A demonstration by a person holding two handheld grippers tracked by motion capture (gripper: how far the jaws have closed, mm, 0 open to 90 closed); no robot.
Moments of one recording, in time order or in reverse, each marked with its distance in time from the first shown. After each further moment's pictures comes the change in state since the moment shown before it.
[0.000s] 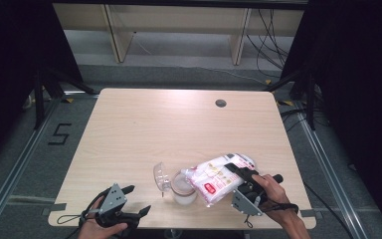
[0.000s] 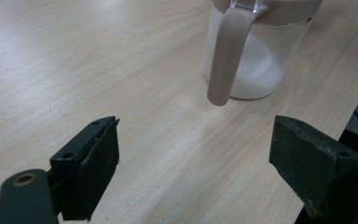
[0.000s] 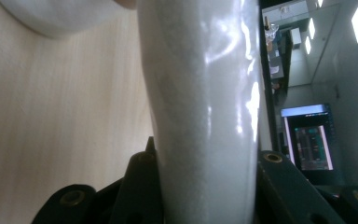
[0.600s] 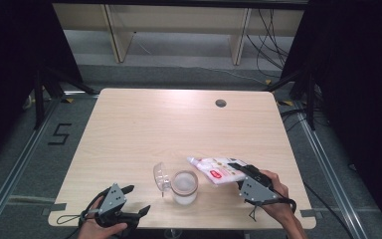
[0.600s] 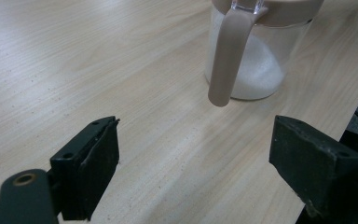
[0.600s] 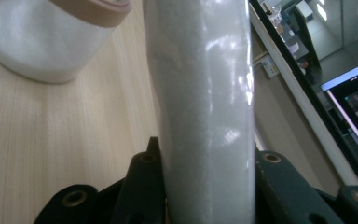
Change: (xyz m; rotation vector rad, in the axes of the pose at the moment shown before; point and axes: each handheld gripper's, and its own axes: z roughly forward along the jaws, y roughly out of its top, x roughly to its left) left arm 0.000 0.000 0.000 -0.006 0.004 -0.004; right arm 0.000 -0.028 0.007 -0.101 0.064 0.368
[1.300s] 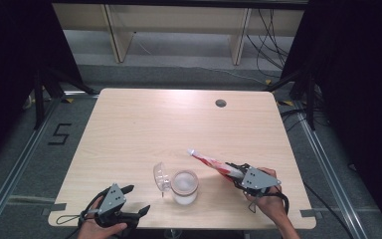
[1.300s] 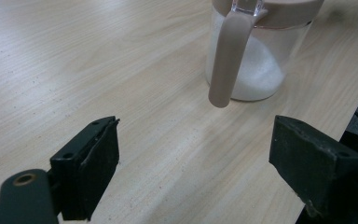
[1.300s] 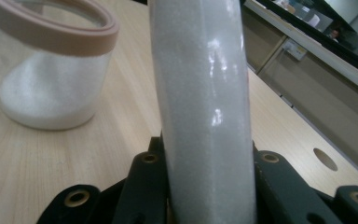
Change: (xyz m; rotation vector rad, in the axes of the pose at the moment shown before) left arm 0.001 0.000 -0.001 0.003 0.007 0.008; right arm 0.002 -0.021 0.019 -0.101 0.088 0.355
